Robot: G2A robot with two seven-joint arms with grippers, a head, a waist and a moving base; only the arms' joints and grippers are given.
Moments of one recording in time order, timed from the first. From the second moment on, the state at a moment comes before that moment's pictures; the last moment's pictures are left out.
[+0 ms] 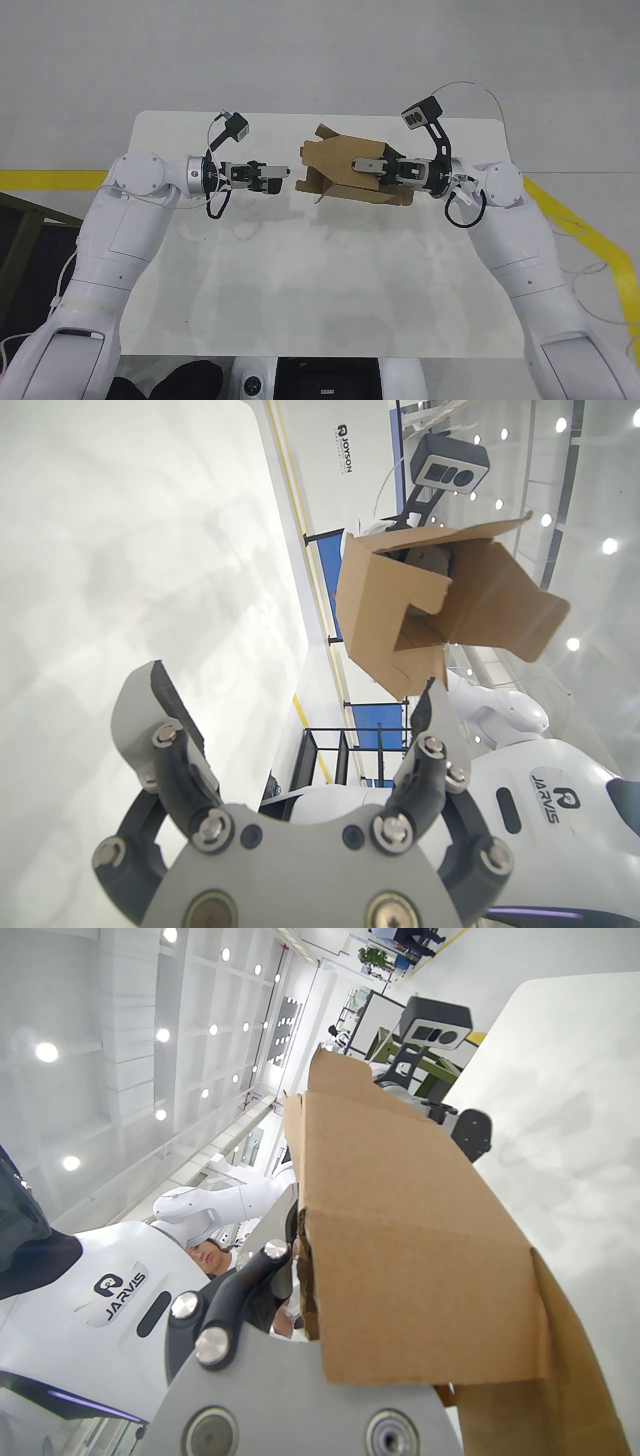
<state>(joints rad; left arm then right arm) 0.74 -1.07 -1.15 -1.19 -0.36 -0.29 -1.31 -0.74 -1.22 1.11 -1.20 0.63 -0.47 1.27</state>
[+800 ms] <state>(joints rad) 0.70 -1.09 -1.07 -1.17 -0.40 -0.30 -1.34 -0.73 -1.24 1.05 -1.21 0.64 -0.49 1.25</state>
